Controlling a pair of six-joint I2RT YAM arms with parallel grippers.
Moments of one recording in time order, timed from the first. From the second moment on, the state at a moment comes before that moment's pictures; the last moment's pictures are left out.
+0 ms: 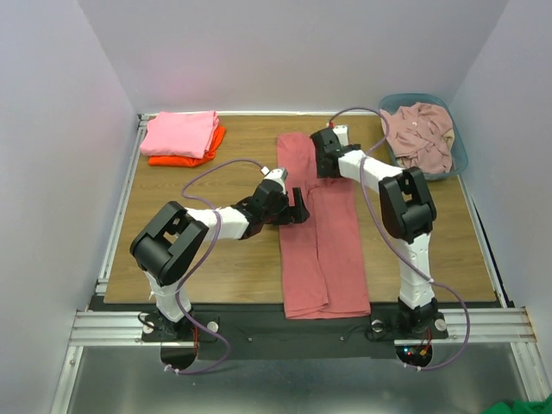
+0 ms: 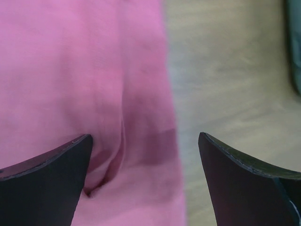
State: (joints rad) left arm -0.72 1.75 0.87 0.28 0.04 -0.67; right arm 0.44 2.18 1.68 -0.48 0.64 0.32
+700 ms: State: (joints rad) left arm -0.72 1.62 0.83 0.21 0.04 -0.66; right arm 0.43 1.67 1.12 -0.35 0.27 0.50
